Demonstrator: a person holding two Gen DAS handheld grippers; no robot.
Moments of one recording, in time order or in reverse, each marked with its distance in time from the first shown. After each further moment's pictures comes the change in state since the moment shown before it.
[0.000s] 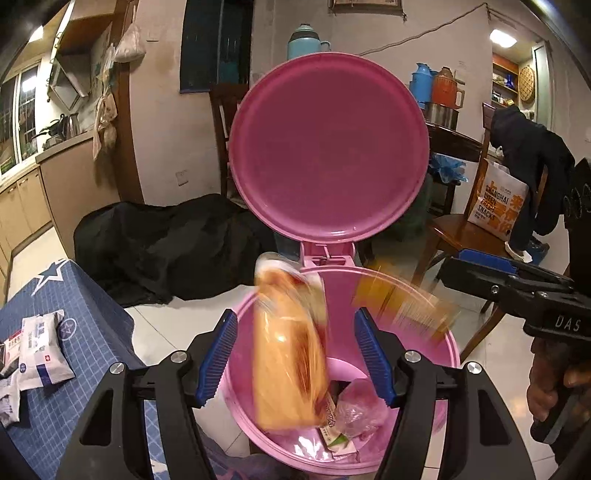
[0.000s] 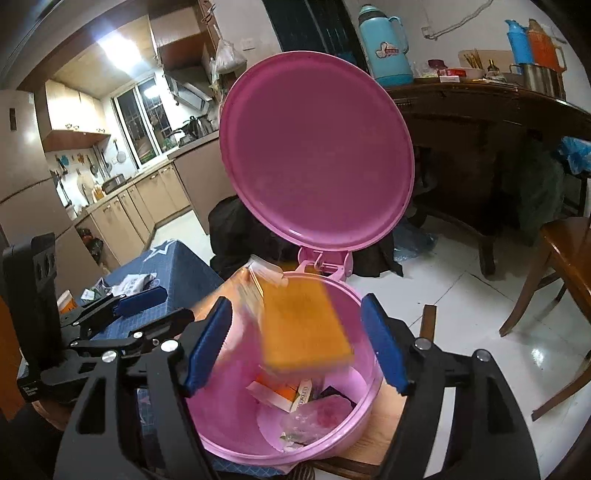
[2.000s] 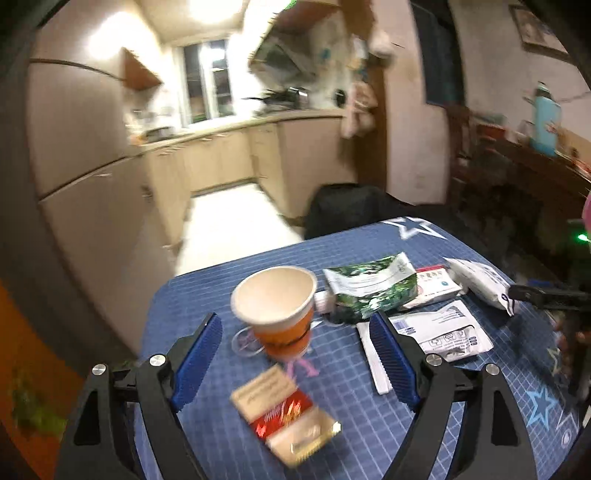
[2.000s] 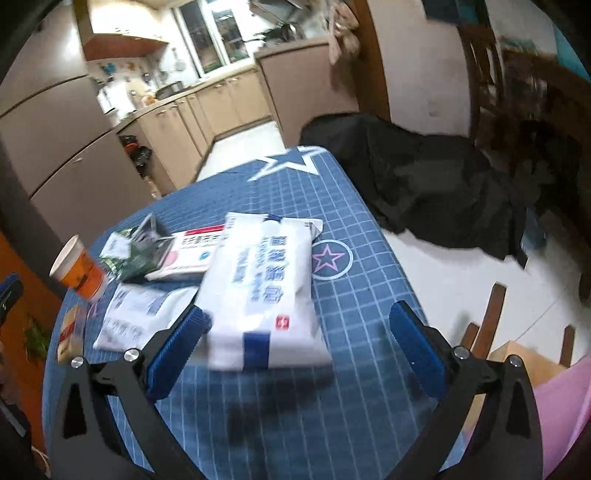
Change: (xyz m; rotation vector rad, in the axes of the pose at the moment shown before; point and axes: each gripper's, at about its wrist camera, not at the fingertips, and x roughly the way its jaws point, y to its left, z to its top) left arm -0.267 0.399 -0.132 -0.292 -0.003 0.655; right arm 0.252 0.302 -0.018 -0.188 0.321 0.180
